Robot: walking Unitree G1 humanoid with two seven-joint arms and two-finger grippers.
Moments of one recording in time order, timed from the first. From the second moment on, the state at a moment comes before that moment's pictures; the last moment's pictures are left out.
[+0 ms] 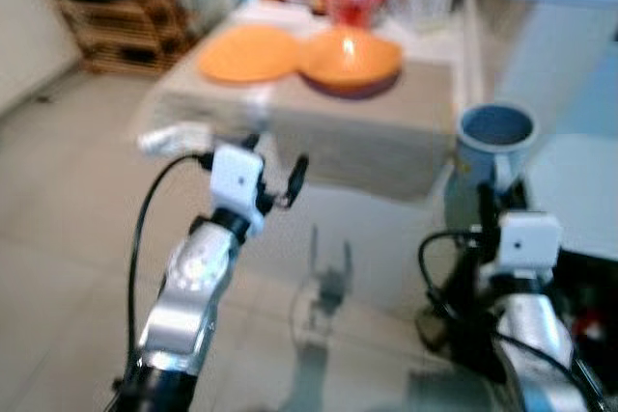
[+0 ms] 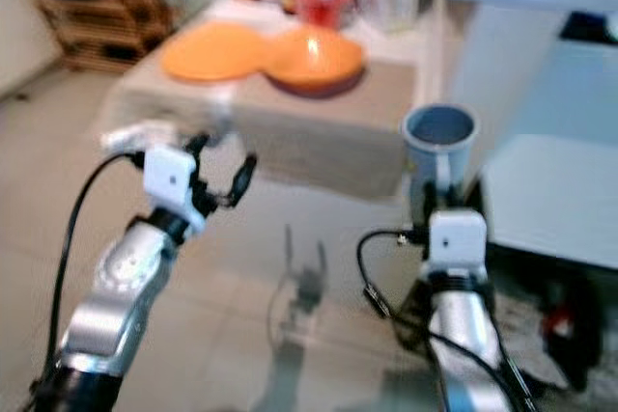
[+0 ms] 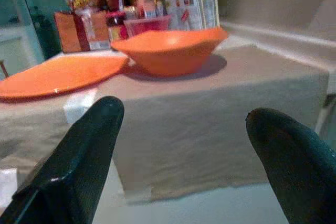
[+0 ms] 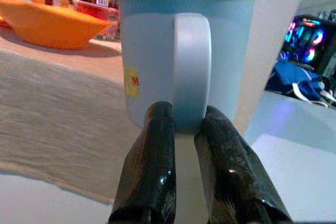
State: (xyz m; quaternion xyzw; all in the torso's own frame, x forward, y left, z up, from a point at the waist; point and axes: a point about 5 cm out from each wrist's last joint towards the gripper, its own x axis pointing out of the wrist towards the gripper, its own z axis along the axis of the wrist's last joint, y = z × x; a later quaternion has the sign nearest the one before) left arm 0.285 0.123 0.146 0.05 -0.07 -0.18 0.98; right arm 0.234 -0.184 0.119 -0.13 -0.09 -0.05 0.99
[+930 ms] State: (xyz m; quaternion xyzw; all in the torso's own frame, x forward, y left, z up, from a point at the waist) left arm 0.297 0.115 0.146 0.06 -0.07 -0.18 0.98; right arm 0.238 -0.190 0.119 -0.14 -0.10 -0.06 0.98
